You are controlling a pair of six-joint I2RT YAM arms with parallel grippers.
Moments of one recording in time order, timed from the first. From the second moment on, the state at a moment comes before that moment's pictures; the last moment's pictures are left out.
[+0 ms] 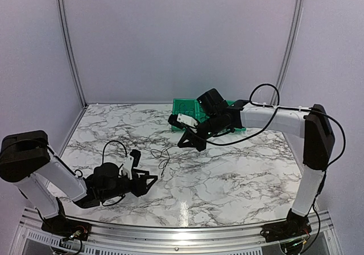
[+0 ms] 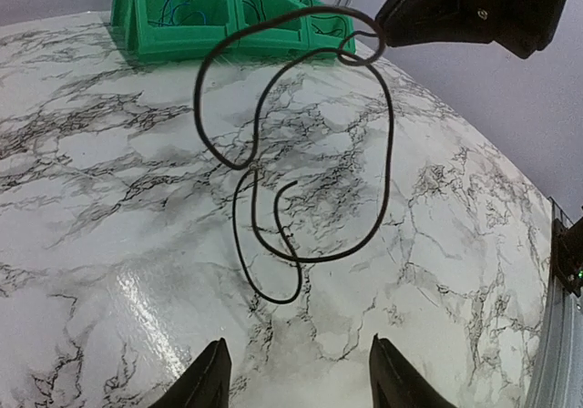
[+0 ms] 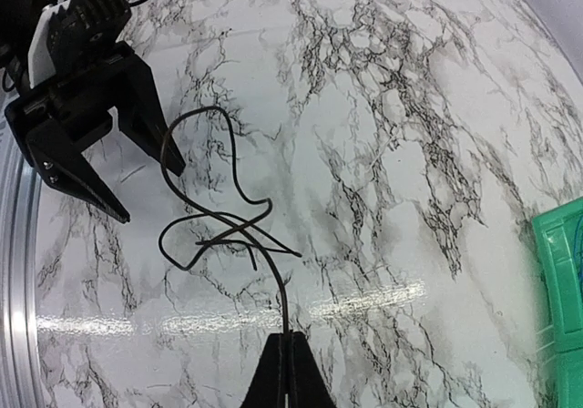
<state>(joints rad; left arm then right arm) -1.00 1.63 0.26 1.02 -0.11 -0.46 0.75 1.86 1.46 -0.50 -0.51 -0.48</state>
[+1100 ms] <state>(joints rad) -1.02 1.89 0.50 1.03 -0.29 -0.30 0.73 1.86 1.48 -0.50 -0.53 -0.43</state>
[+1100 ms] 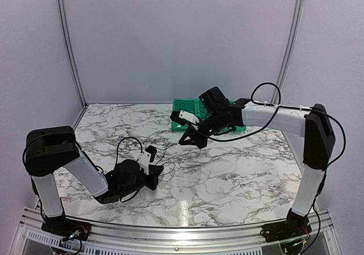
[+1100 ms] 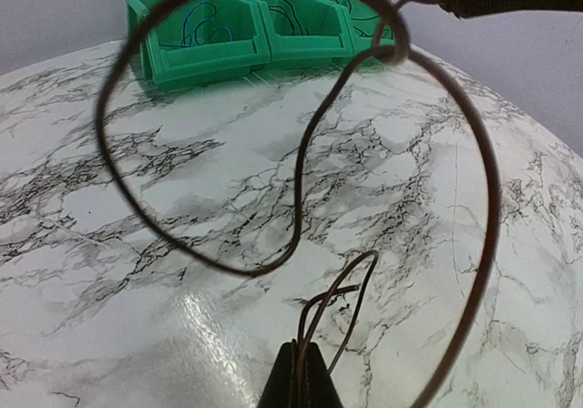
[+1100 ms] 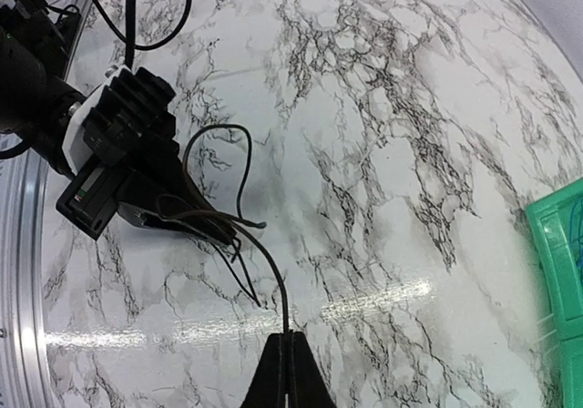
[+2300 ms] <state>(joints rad) -1.04 0.41 0.29 0.23 -0.62 -0.17 0.53 2.00 1.43 -0.41 -0.05 -0.46</state>
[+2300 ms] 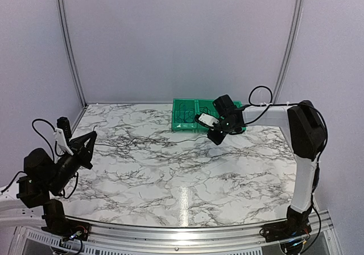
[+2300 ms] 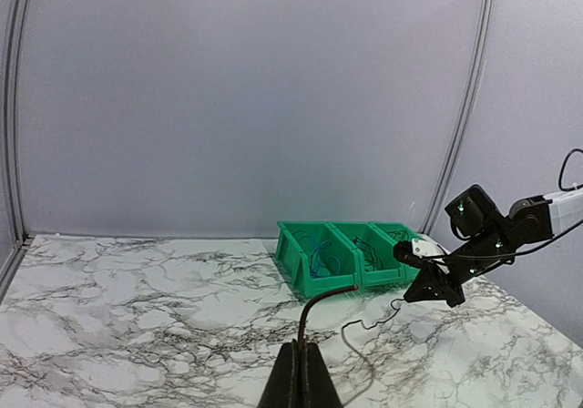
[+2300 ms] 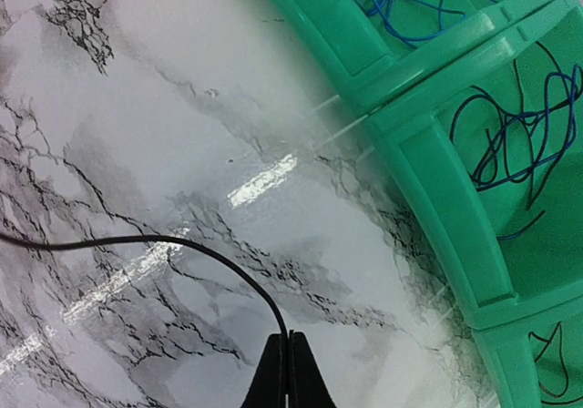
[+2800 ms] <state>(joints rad) -1.04 0.37 0.43 0.02 -0.69 -0.04 0.48 2.04 1.44 -0.40 -0.07 -0.45</state>
